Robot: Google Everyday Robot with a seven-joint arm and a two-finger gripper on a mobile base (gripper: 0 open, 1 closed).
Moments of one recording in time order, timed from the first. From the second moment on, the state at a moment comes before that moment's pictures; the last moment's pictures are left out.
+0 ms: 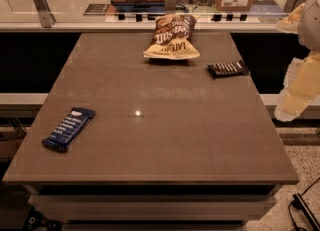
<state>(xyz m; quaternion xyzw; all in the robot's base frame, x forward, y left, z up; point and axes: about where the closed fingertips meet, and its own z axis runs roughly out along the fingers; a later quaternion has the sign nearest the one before) 0.437 -0.210 0.999 -0.60 0.77 -0.06 0.19</state>
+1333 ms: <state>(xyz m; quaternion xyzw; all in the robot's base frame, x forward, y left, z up) 0.517 -0.193 0.980 -0.60 0.75 -0.09 0.25</state>
